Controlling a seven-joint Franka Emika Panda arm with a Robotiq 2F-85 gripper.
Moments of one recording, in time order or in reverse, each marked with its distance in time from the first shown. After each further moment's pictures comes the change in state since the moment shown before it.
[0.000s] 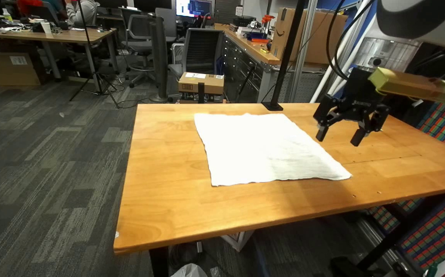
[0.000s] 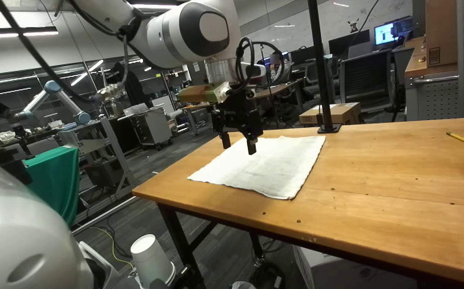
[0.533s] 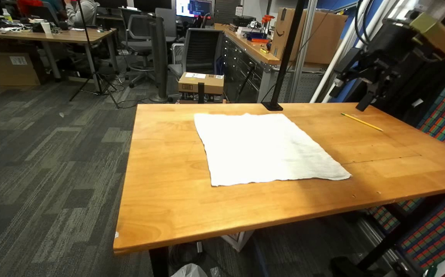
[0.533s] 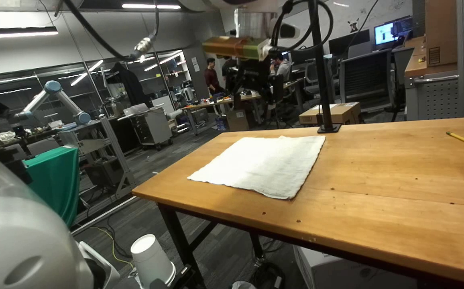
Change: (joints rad) arm -0.010 0.062 -0.162 0.242 0.203 -0.188 -0.322
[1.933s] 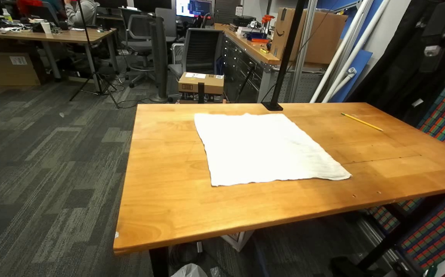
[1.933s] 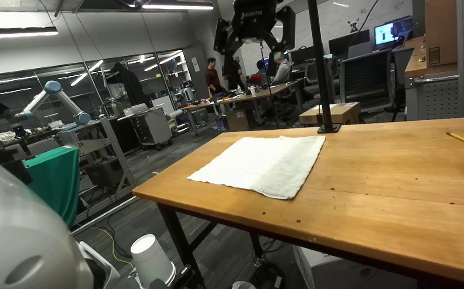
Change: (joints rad) arm 0.003 -0.040 -0.110 0.260 -0.239 -0.581 -0.115
